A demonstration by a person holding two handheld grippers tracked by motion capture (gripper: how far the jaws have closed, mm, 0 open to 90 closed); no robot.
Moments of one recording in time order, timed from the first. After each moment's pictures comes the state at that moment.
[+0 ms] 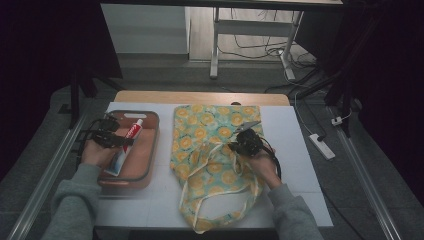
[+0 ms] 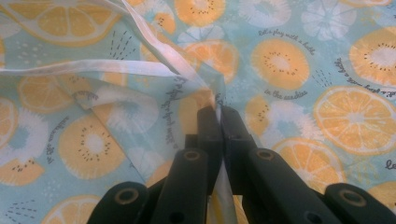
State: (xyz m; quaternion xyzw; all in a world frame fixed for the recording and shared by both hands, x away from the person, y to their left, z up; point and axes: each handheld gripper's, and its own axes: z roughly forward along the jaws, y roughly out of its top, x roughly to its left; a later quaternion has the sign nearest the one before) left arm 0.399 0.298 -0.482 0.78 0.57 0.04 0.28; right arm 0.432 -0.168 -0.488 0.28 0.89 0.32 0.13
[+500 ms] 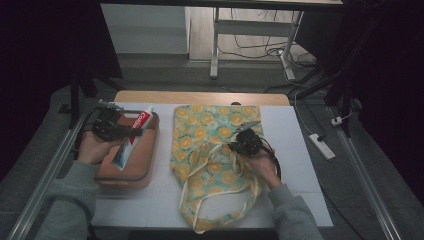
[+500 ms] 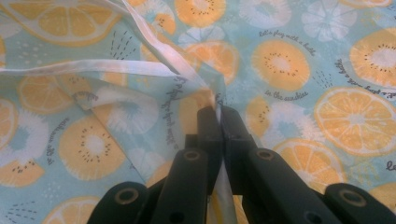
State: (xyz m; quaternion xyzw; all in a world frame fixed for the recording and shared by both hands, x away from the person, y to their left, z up) left arm 0.370 0.264 -0.406 0.80 0.47 0.04 0.37; right arm 0.432 -0.167 -0.488 0.28 0.89 0.32 0.13
